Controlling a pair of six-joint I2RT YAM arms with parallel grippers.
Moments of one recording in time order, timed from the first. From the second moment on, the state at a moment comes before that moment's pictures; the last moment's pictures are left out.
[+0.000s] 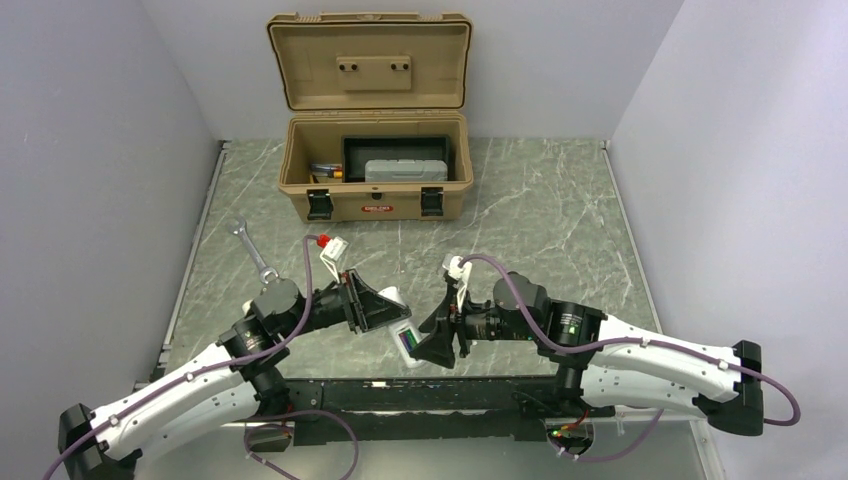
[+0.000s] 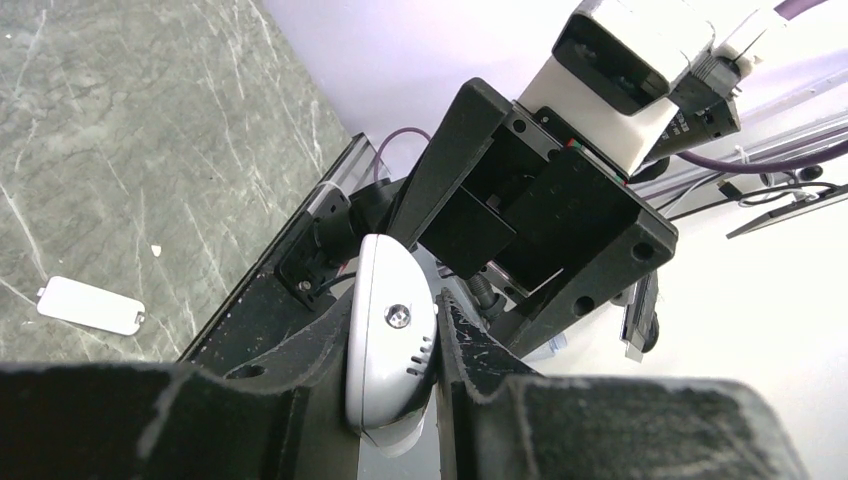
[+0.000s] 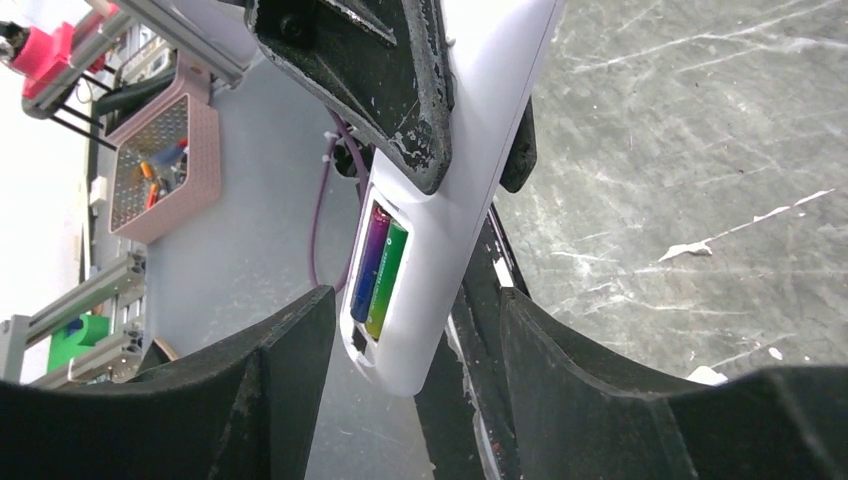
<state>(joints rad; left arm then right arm) -0.89 0.60 0.45 0.20 0.36 -1.04 1.21 0.84 0.73 -0.19 -0.23 0.43</state>
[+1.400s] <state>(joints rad) -0.89 0.58 0.45 0.20 0.36 -1.01 1.21 0.83 0.70 -0.08 -0.17 0.57</state>
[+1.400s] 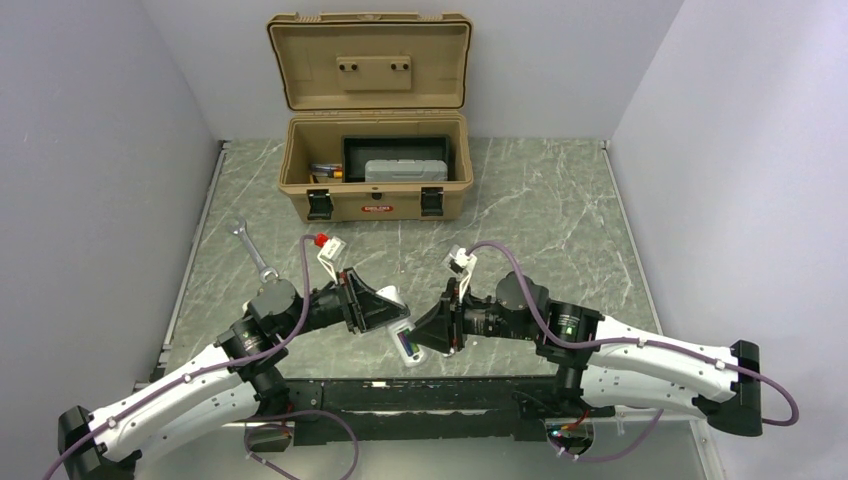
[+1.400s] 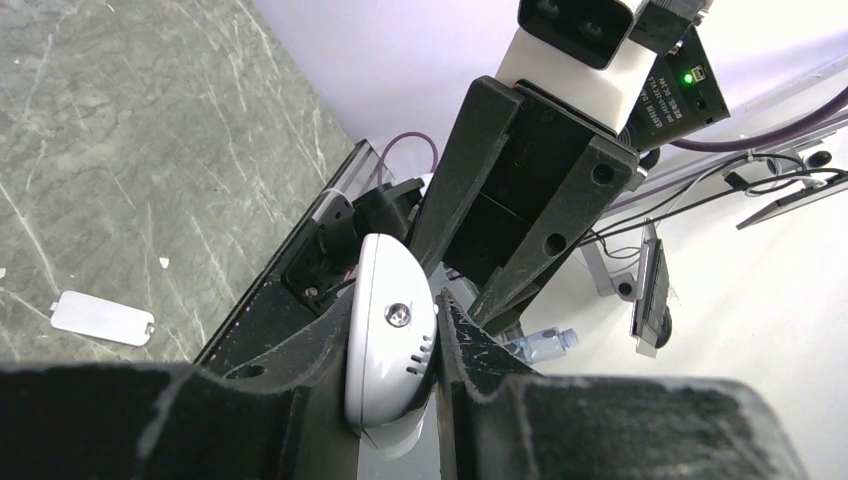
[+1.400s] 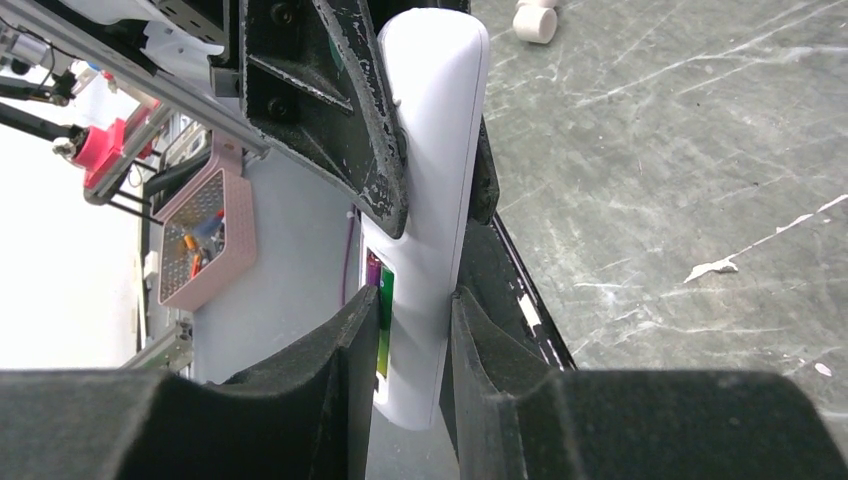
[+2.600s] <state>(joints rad) -0.89 0.60 0.45 0.10 0.27 -0.99 1.21 0.68 0.75 -0.25 0.03 0.48</state>
